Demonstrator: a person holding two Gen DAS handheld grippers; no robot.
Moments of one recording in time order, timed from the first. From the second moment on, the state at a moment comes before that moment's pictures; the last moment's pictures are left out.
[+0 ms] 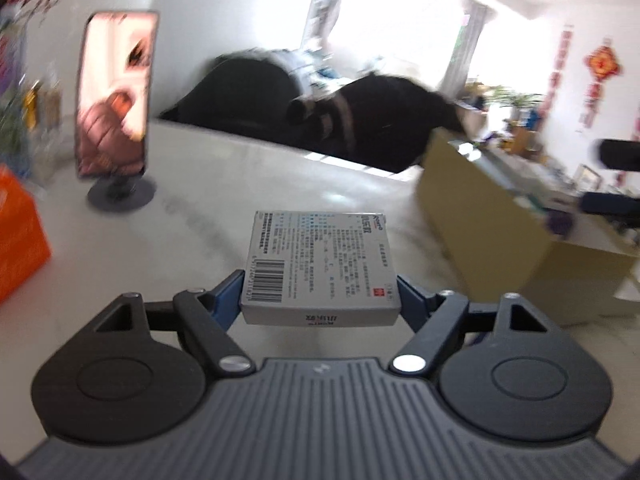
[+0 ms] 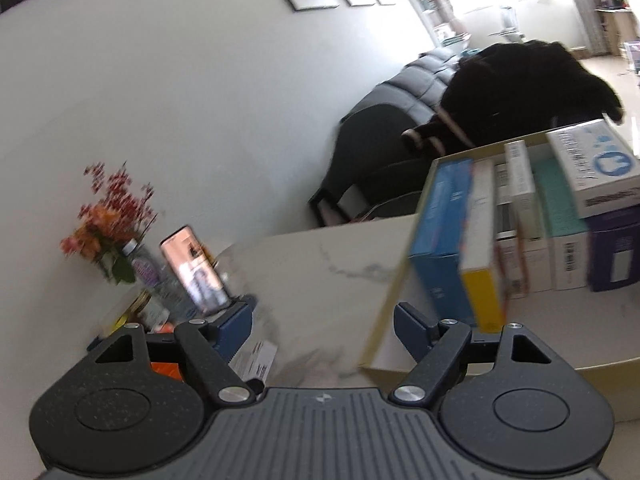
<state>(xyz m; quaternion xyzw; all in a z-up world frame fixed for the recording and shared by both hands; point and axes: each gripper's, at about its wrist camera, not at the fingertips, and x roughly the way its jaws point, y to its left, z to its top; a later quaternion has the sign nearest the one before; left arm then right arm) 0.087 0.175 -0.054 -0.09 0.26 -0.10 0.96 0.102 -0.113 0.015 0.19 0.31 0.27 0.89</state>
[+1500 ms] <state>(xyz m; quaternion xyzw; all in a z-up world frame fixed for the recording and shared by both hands) 0.066 0.116 -0.022 -0.04 0.17 -0.35 0.92 0.103 -0.143 0.017 0.29 0.36 0.28 0.84</state>
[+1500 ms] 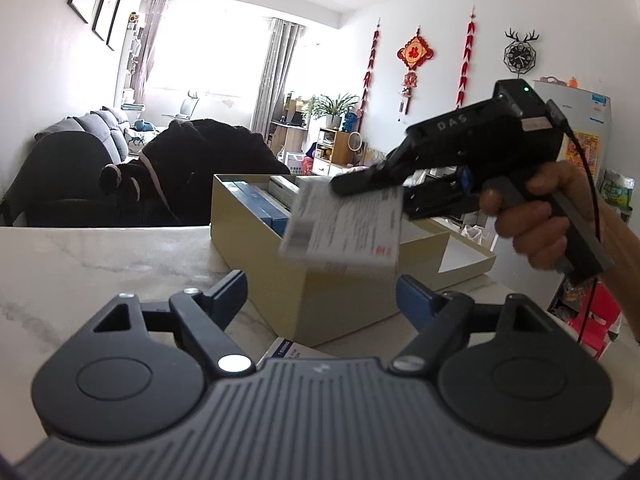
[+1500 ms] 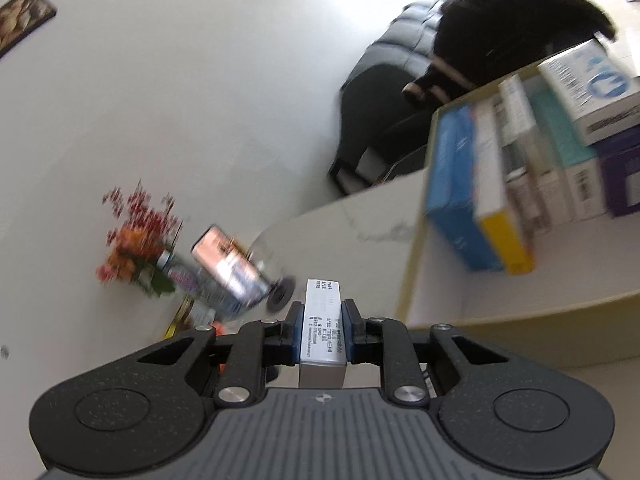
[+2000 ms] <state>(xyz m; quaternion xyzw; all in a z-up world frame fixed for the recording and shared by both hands) 0.075 0.119 -0.028 -0.06 0.17 -0.32 0.93 0.127 -0.229 0.006 0.29 0.30 0.08 0.90</state>
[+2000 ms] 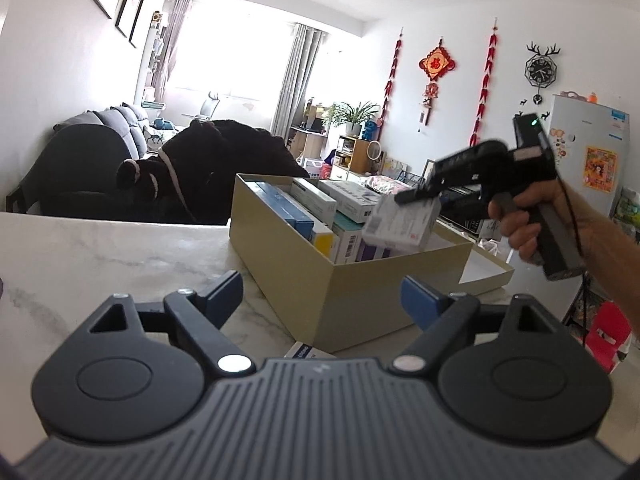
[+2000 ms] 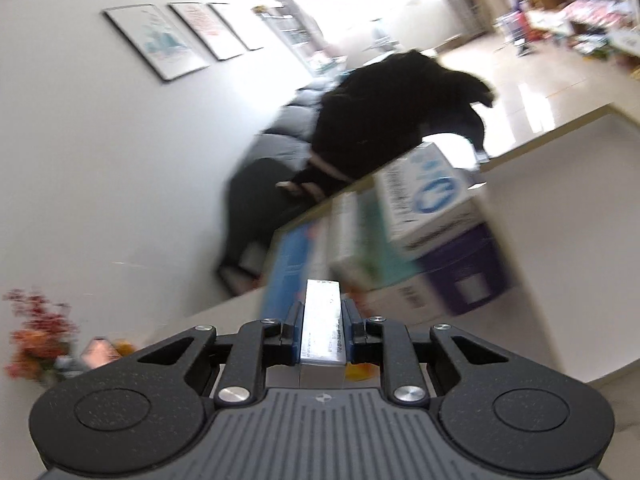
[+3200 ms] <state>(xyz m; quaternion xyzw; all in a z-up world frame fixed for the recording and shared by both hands) 0.071 0.131 -0.033 -0.07 0.20 -0.31 0.93 0.192 -0.210 -0.044 0.16 0.40 -0.10 0.90</state>
